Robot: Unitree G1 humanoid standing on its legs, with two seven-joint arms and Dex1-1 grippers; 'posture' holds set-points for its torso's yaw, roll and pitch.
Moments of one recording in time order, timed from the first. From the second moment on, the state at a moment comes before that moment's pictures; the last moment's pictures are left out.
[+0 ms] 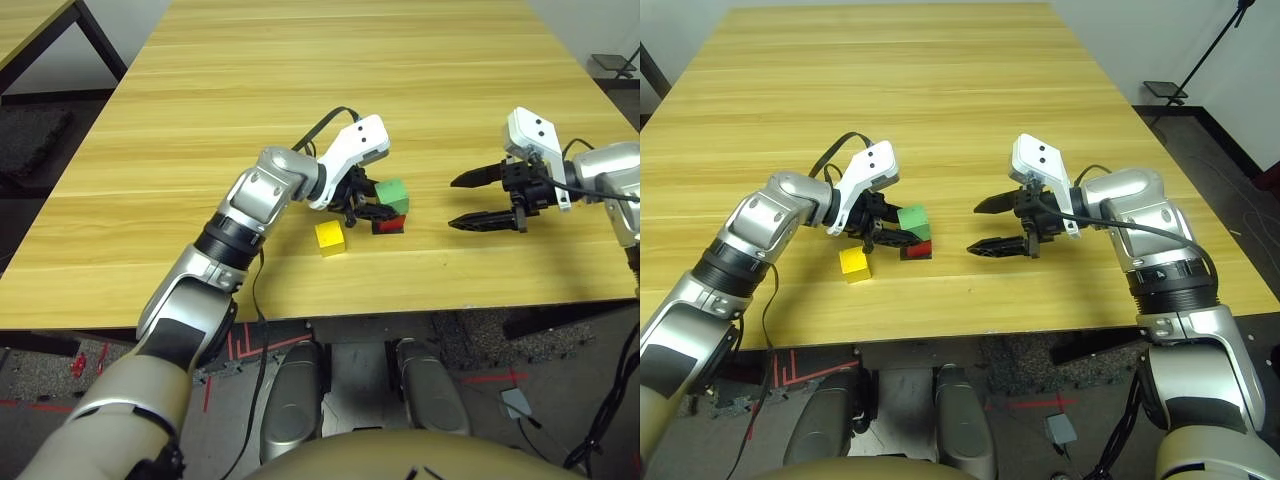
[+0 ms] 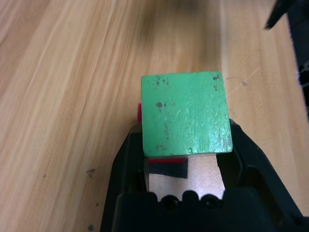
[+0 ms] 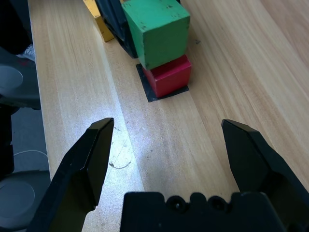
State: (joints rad) left arm -0.86 0.37 -0.40 0.28 -0.15 0.67 -1.10; right arm -0.69 -0.80 0.17 0.21 0.22 0.50 1.45
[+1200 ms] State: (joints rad) left arm -0.88 0.32 -0.40 0.38 -0.09 0.53 -1.13; right arm -0.65 -0.82 0.15 0.17 0.25 0.54 1.42
